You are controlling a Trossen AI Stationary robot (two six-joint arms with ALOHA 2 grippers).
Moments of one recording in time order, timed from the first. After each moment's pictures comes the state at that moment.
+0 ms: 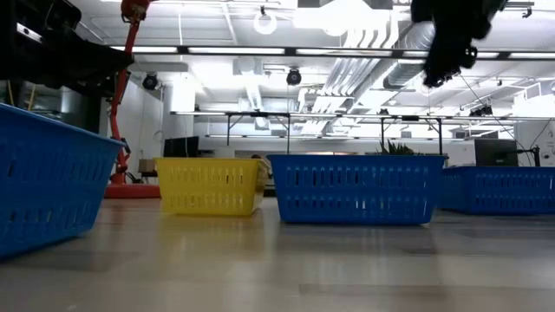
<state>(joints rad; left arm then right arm) 0.01 0.00 0.01 0.03 -0.12 0.06 0.01 1.00 0.95 -0.96 0.16 0.47</state>
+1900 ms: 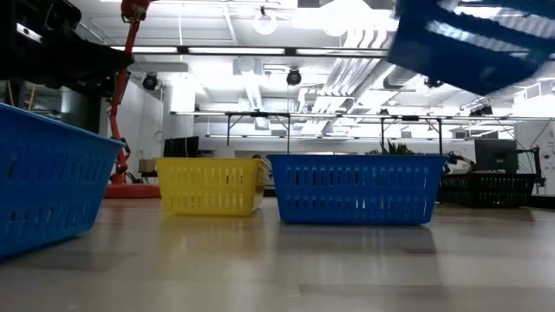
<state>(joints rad) 0.01 0.00 0.01 0.03 -0.12 0.06 0.04 1.33 1.35 -1.04 -0.13 0.19</state>
